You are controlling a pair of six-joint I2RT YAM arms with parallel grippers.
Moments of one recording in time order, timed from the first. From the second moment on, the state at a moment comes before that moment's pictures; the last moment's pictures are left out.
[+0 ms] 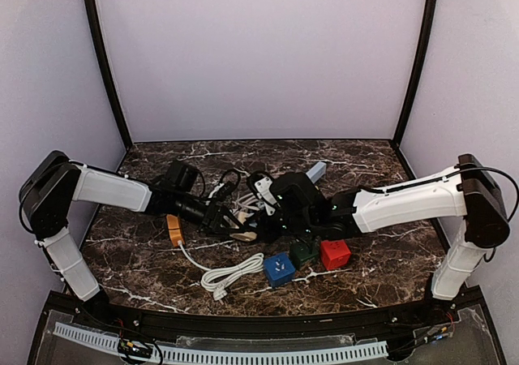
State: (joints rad) left arm -0.59 1.71 0.88 -0.01 0.93 -0.48; right arm 1.14 1.70 1.09 -0.01 0.16 0.31
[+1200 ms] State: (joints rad) left arm -0.61 1.71 0.92 -0.16 0.89 -0.34; right arm 1.21 1.70 1.10 -0.06 0.30 0.30
